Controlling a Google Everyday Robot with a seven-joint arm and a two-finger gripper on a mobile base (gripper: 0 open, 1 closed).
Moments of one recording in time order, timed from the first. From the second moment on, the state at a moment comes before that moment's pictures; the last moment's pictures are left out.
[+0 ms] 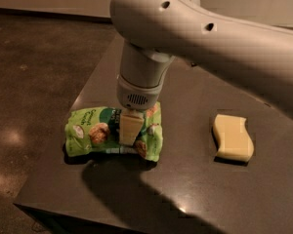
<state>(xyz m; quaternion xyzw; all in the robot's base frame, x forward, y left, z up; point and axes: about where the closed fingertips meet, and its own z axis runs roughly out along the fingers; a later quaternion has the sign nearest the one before) 0.455 0.035 0.856 -0.68 0.72 0.06 0.10</state>
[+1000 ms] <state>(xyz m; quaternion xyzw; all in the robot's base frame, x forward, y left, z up) 0.522 -0.025 0.910 -0.62 0.76 0.09 0.16</state>
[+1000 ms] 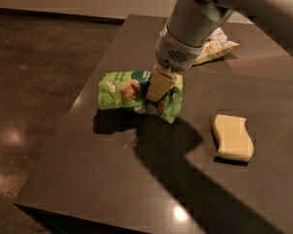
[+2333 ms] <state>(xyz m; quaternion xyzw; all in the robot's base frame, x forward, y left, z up) 0.619 -0.155 0.926 -0.45 0.86 0.04 0.23</state>
